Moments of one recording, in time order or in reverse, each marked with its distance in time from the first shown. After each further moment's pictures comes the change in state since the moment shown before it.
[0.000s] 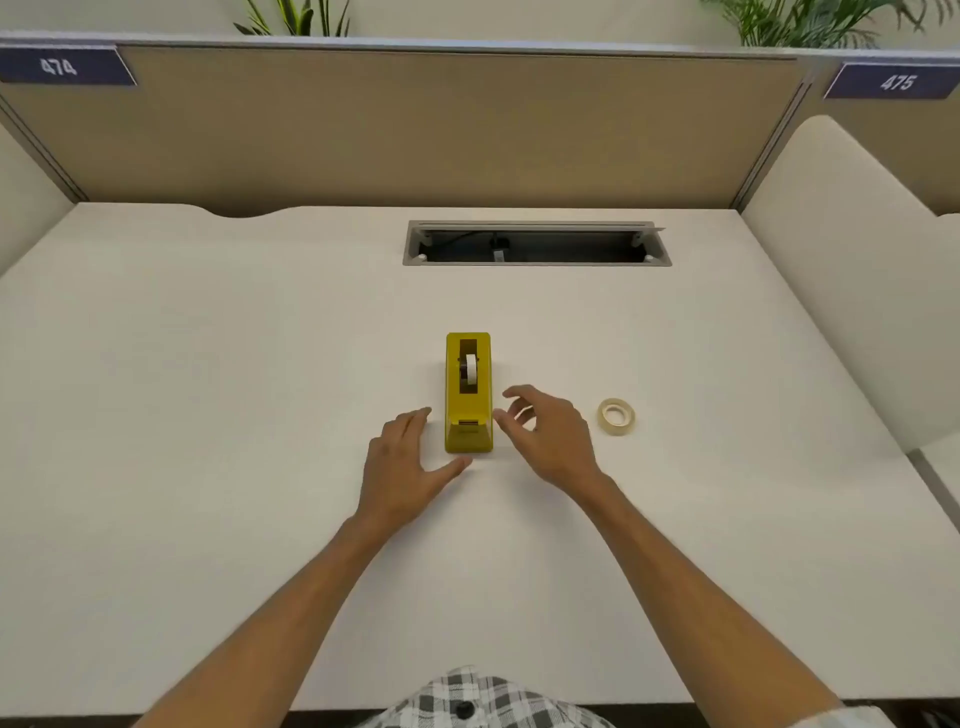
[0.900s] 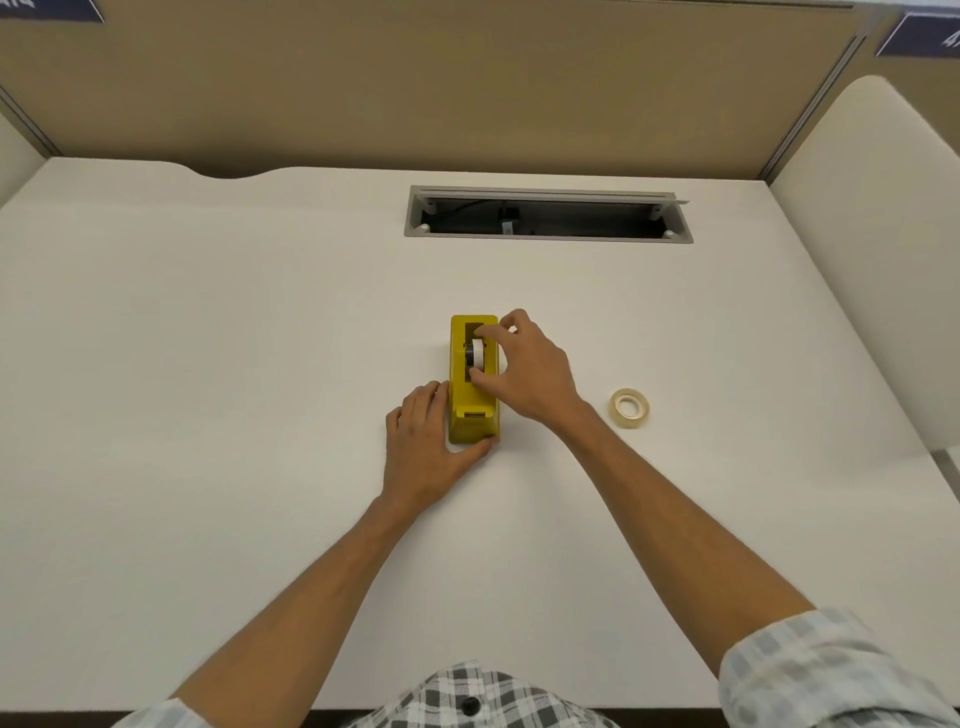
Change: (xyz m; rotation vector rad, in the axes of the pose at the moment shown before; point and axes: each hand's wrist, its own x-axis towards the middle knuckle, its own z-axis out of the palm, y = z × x) left_hand 0.022 0.012 0.023 0.096 0.057 0.065; right_hand 0.070 -0.026 0.006 -0.266 -0.103 -0.161
